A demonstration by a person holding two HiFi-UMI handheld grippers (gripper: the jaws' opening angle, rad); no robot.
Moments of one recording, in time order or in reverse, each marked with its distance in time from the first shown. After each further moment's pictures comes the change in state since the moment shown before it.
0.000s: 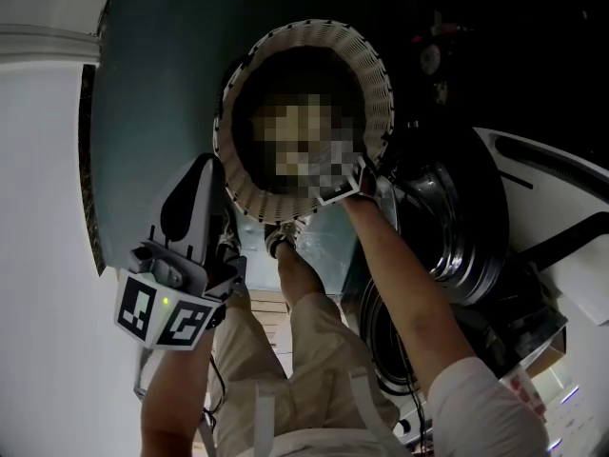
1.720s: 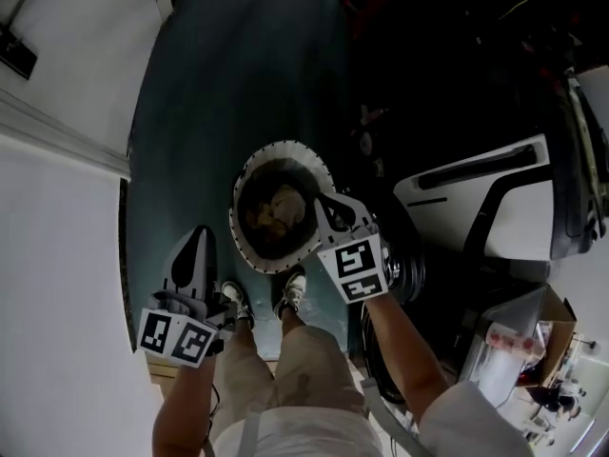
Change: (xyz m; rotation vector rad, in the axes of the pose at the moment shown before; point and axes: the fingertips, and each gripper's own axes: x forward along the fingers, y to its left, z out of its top) left arm -0.094 -0.133 0.185 0.080 -0.087 -0.105; right arm -0.421 -0.008 0.155 0.090 -0.479 -0.267
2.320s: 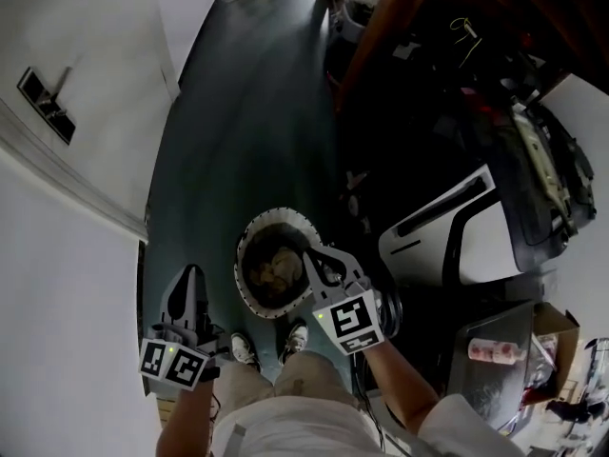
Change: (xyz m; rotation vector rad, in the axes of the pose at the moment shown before) left arm -0.044 -0.088 0.115 0.028 -0.147 -0.037; right arm -0.151 0.005 0.116 -0.045 -0.232 -0.004
